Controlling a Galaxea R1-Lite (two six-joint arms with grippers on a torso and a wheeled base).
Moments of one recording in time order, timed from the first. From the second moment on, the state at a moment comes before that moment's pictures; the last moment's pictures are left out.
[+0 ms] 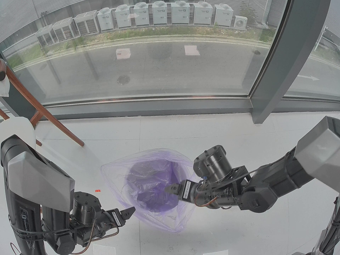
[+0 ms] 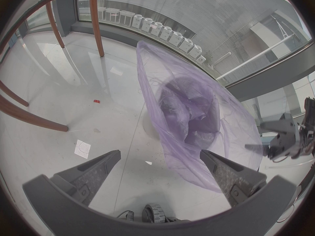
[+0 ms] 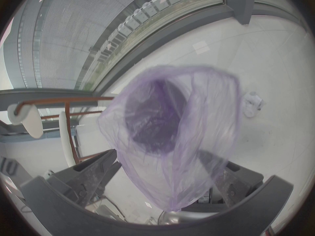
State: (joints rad) left arm -0.49 2.23 -0.02 -1.55 0.10 -0.72; right arm 0.80 2.07 -1.00 -0.28 -0.03 0.93
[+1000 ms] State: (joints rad) left arm -0.56 2.12 -0.47 -1.36 0.03 -0.79; right arm 0.72 2.02 -1.14 -0.31 -0.01 0.89
